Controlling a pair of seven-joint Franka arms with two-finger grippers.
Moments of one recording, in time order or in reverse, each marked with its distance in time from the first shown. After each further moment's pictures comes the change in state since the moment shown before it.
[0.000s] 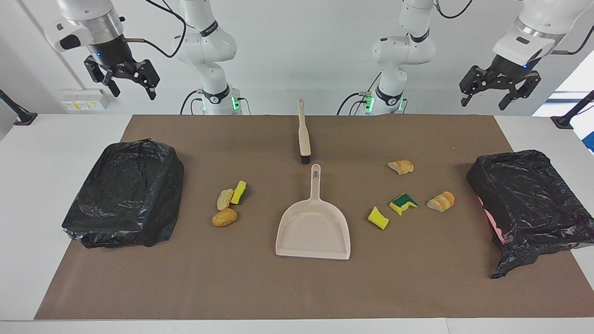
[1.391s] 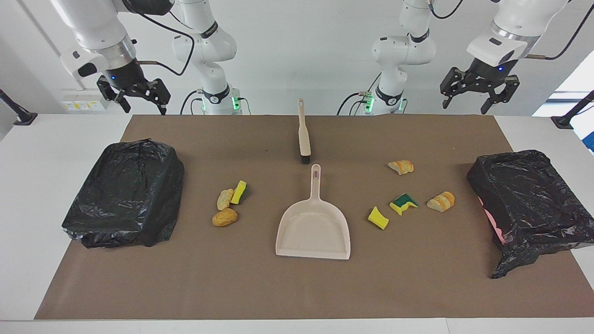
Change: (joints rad) left arm -0.088 -0.009 -0.036 -0.038 -0.007 0.039 -0.055; right arm 0.010 0.124 0.042 0.026 0.002 0.026 0.000
